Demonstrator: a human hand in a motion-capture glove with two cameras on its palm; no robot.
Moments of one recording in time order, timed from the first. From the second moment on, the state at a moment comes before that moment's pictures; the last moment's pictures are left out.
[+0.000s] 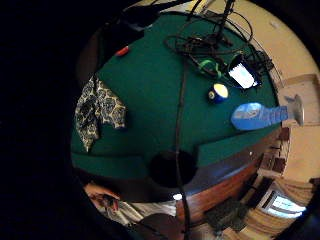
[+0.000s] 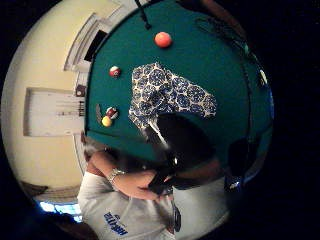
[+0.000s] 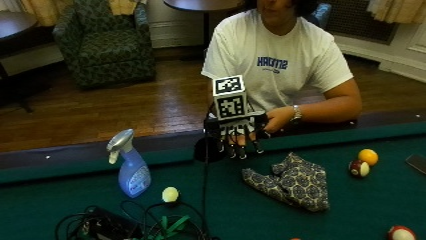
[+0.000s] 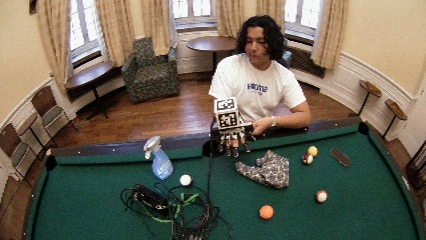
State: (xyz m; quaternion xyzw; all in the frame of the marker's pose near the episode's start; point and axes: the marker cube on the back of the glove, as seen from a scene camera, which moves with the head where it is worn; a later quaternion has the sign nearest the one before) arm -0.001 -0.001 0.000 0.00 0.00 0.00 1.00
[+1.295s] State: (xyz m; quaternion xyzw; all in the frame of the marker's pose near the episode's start) arm 0.022 0.000 -0.039 0.05 0.10 -0.03 0.99
